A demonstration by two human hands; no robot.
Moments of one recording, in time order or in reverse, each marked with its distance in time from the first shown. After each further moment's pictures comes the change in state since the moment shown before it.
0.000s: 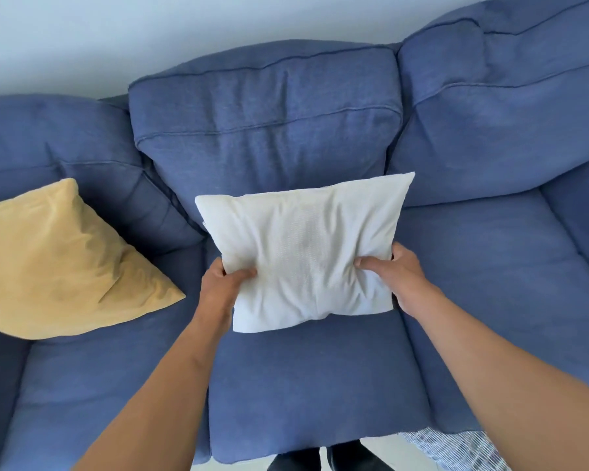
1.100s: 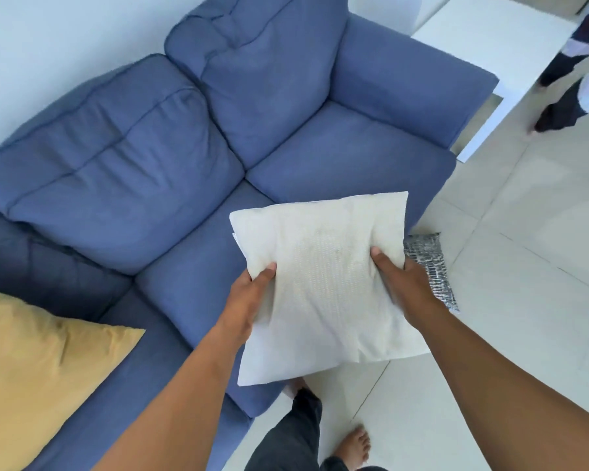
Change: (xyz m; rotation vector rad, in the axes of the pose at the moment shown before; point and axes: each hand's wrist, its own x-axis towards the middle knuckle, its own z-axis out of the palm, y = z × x) left_hand -0.202 -0.089 0.004 0.477 -0.686 0.041; right_hand -0.327 0.234 -0.011 0.463 0.727 0.045
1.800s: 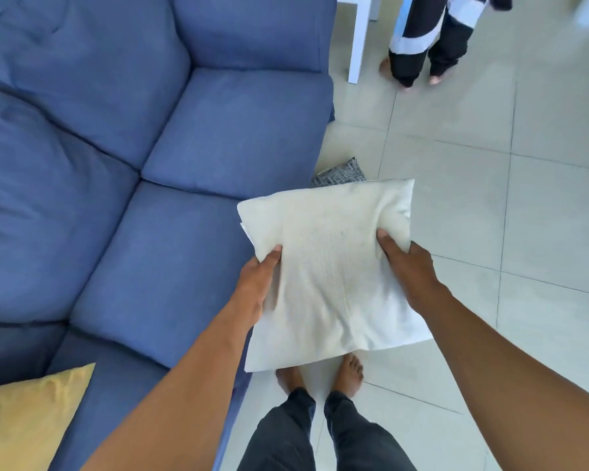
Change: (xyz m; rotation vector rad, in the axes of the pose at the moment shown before) left_hand -0.060 -0.087 0.169 0.330 -0.214 -0.135; right_hand -0.085 0.162 -0.171 0.238 0.312 0.188
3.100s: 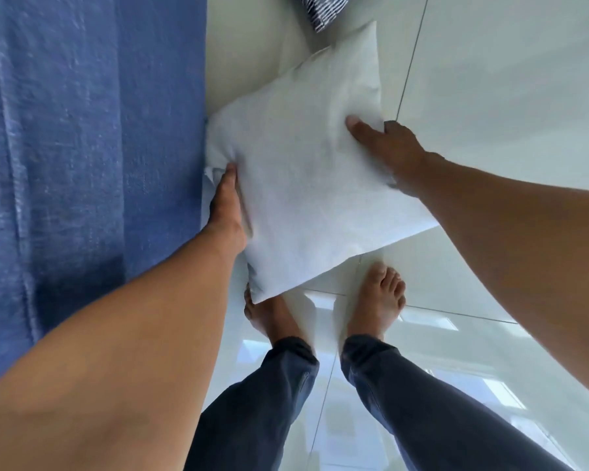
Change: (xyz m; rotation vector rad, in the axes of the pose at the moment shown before) left_hand 0.488 -0.417 0.044 -0.136 0.155 -0.368; right_hand 0.375 0.446 0.182 -0.302 -0.159 0.342
